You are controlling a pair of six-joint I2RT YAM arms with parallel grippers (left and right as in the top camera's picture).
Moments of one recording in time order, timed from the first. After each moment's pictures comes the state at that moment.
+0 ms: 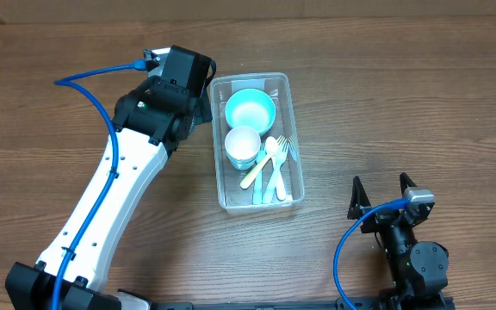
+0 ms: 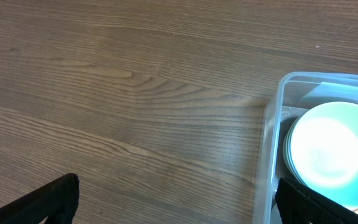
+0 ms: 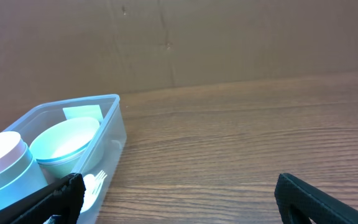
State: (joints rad) left arm -0.38 1.58 1.51 -0.98 -0.46 -0.50; right arm 0.14 0.01 0.06 -0.15 0.02 0.15
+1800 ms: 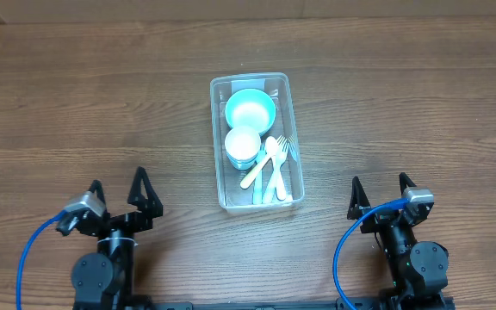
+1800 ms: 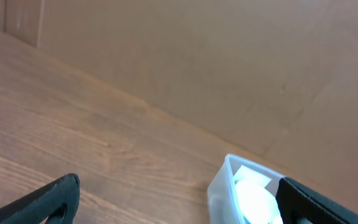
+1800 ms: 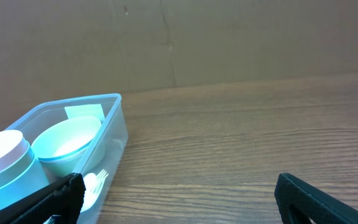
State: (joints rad) left arm -0.07 0.11 0.23 -0.17 -0.14 -0.48; right arm 0.14 0.01 0.06 -0.15 0.01 0.15
